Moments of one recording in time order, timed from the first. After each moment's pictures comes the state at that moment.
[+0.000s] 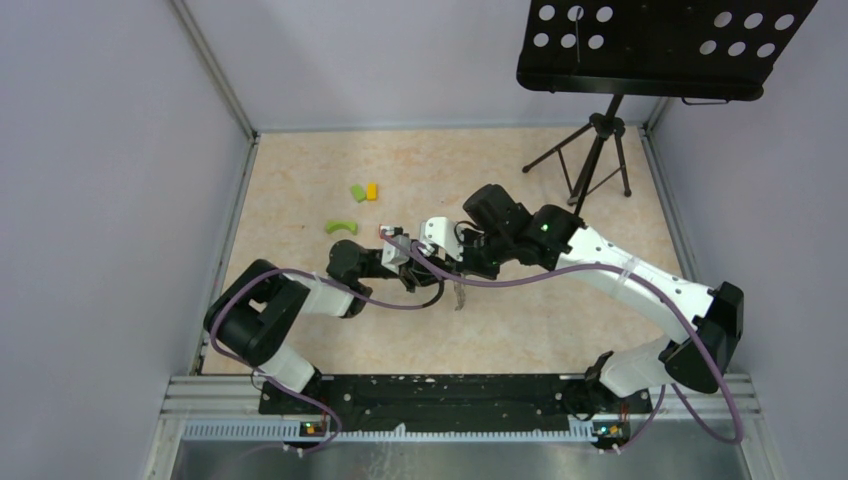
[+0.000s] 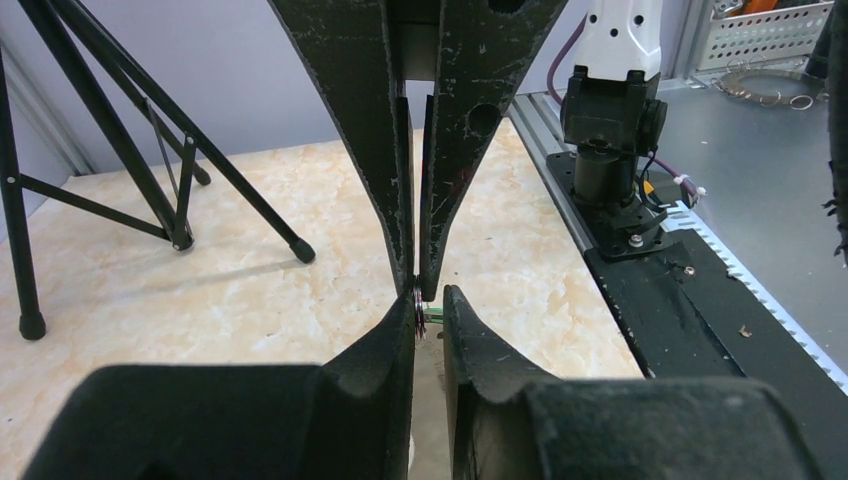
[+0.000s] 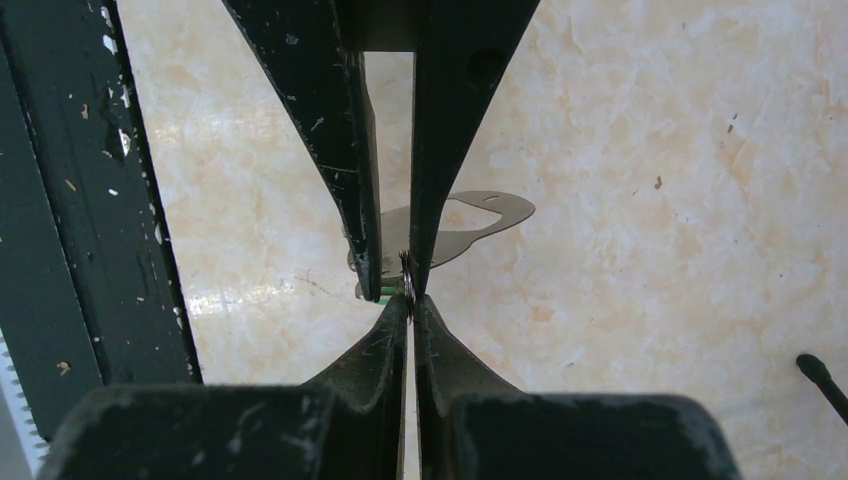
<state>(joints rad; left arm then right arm) -0.58 1.58 0.46 1.52 1.08 -0.23 0.91 1.39 1.35 -0.89 -0.21 -0.57</state>
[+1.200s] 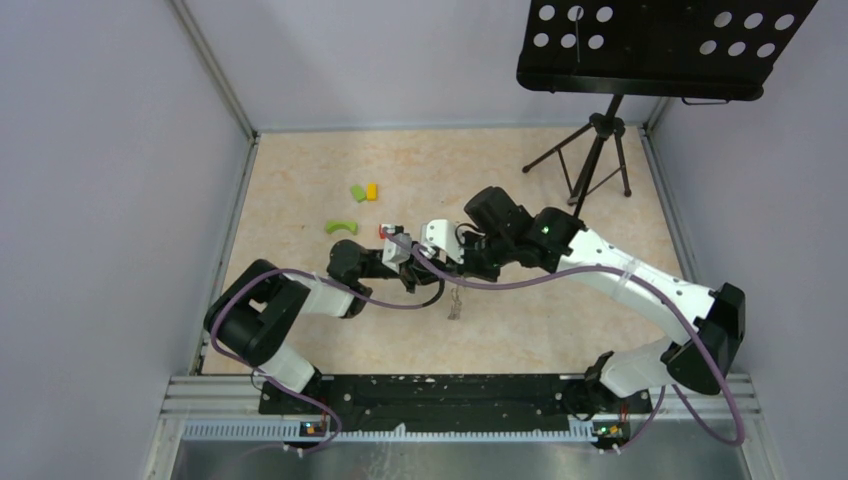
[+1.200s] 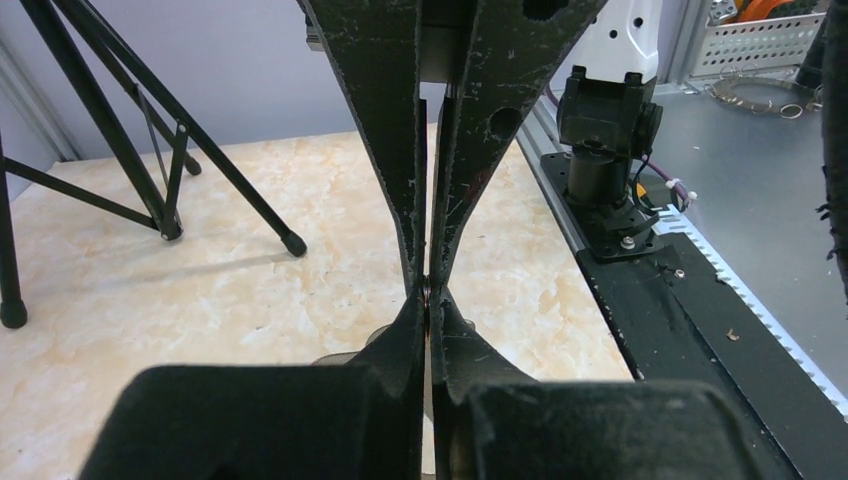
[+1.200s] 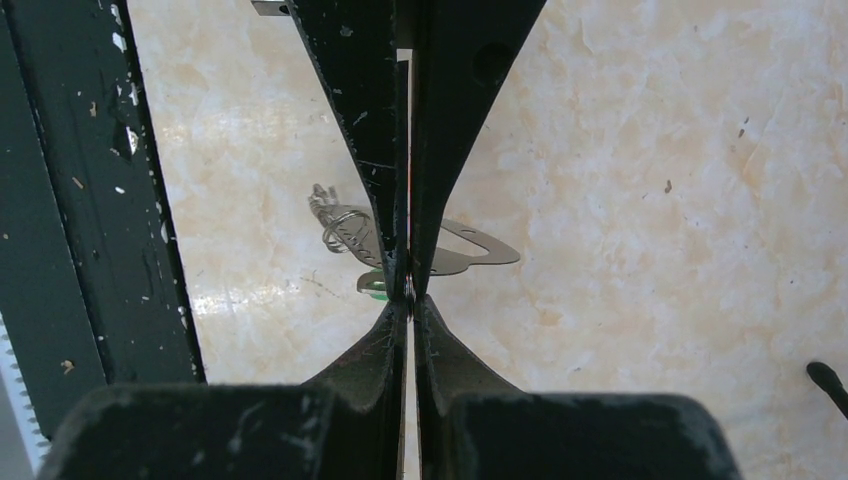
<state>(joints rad) -0.58 1.58 0.46 1.51 1.07 -0.26 0.91 1.38 1.33 -0.88 -0.22 -0.57</state>
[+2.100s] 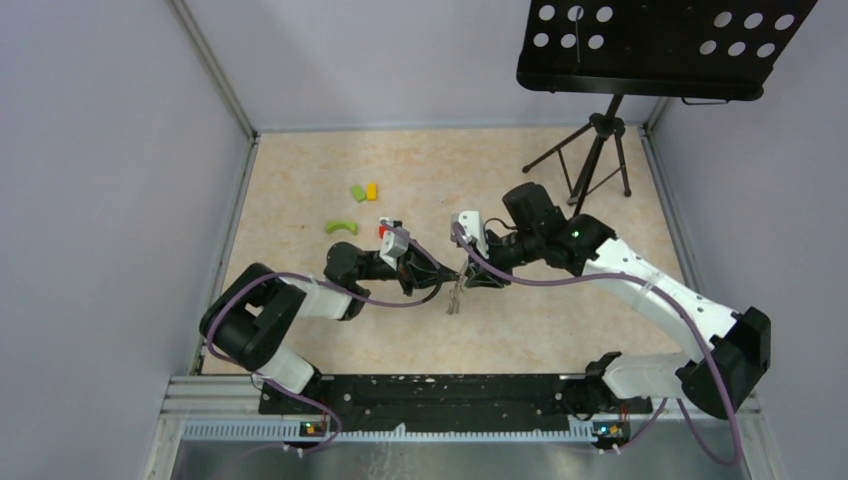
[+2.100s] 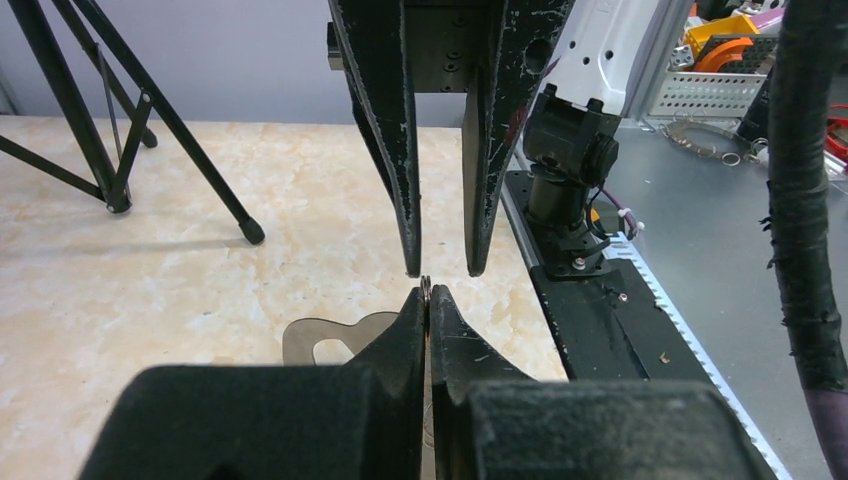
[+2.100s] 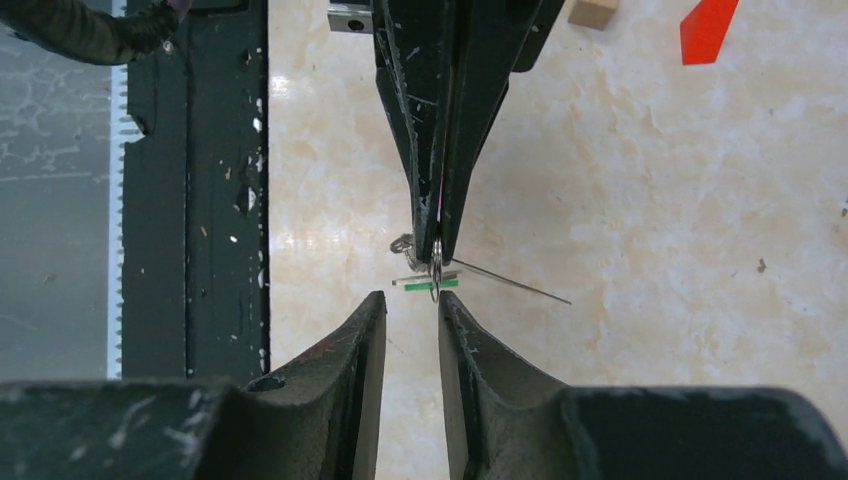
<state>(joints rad) -0.58 1.55 0.44 1.51 1.06 -0.42 0.73 1.24 1.14 -0.71 -0.62 -0.55</state>
